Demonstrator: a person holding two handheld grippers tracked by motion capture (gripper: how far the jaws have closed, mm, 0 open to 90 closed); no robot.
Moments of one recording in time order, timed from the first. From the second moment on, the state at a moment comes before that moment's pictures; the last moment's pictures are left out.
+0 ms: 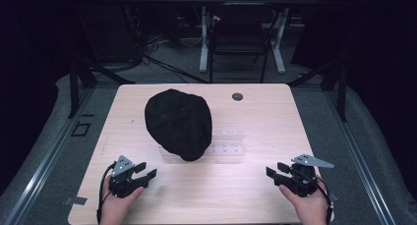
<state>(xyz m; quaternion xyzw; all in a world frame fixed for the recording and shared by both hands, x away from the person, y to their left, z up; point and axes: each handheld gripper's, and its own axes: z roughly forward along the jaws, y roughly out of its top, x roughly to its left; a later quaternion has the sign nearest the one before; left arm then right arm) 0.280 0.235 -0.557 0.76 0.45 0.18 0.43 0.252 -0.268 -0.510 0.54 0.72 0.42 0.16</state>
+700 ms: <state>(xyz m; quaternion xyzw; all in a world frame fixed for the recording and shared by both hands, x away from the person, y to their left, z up) 0.281 0.231 -0.560 0.77 0.44 0.18 0.43 0.241 -0.268 -0.555 0.54 0.71 0.41 0.20</state>
